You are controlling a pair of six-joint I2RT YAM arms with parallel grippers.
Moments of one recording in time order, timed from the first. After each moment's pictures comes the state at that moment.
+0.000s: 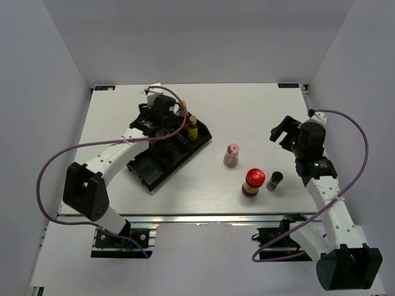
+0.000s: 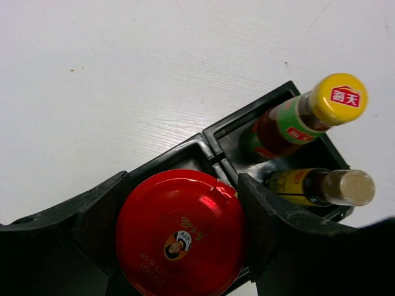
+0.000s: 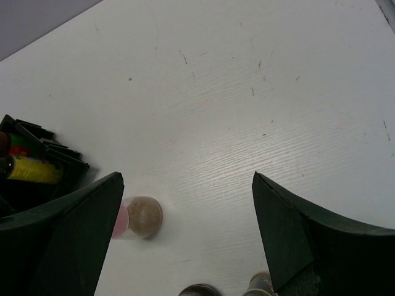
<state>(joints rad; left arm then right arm) -0.53 1.55 1.30 -0.41 -0.66 -0.46 0.08 0.90 0.79 -0.31 0.08 0.44</state>
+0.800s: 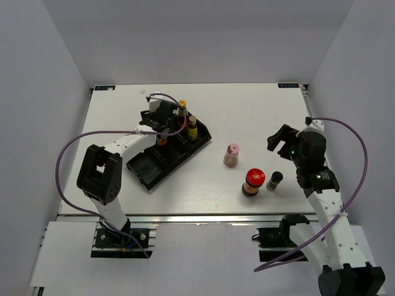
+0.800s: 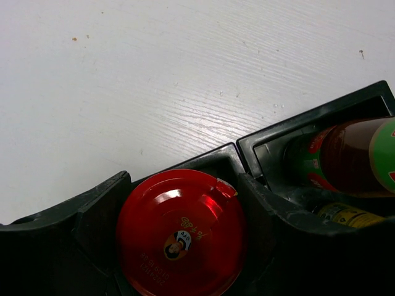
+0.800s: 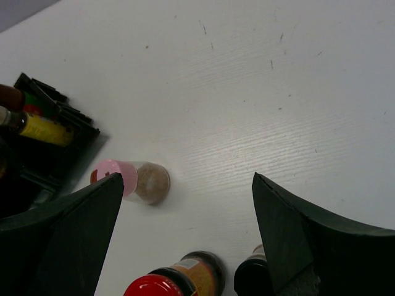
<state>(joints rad) -0.47 1.74 1.26 -0.30 -0.68 -0.51 0.13 0.76 0.74 -0.38 0.03 0.42</state>
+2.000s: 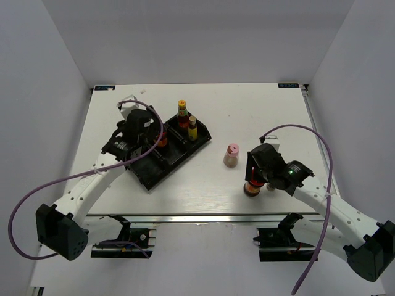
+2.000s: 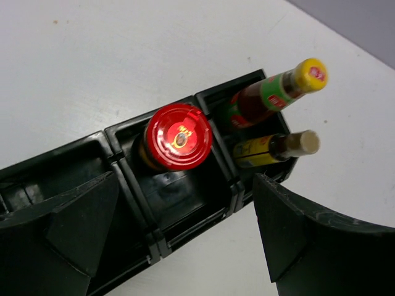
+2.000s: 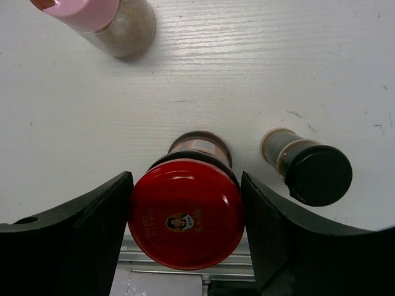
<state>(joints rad) -0.47 1.20 1.07 -0.40 -0.47 -0.67 0.71 0.94 0.79 -0.81 0.36 0.57</state>
